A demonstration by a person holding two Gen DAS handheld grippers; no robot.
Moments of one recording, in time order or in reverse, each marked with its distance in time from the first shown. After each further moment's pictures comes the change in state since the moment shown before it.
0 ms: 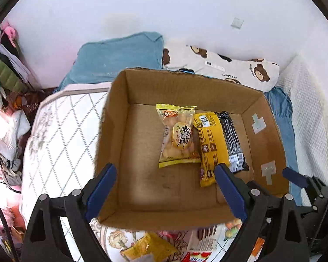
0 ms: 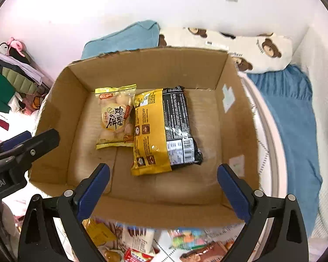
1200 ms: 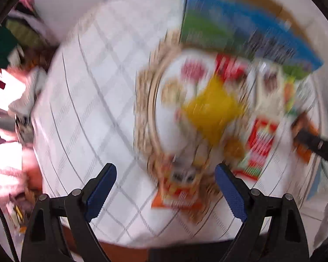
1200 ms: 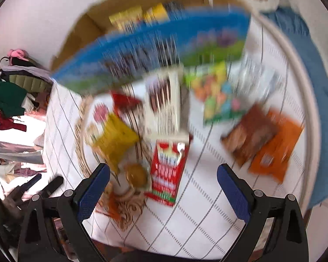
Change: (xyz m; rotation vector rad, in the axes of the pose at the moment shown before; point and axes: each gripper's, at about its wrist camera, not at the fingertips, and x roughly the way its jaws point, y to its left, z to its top) left arm -0.006 0.089 -0.235 -0.043 0.345 0.137; right arm 0.004 0.004 -0.204 0.225 0.207 0.154
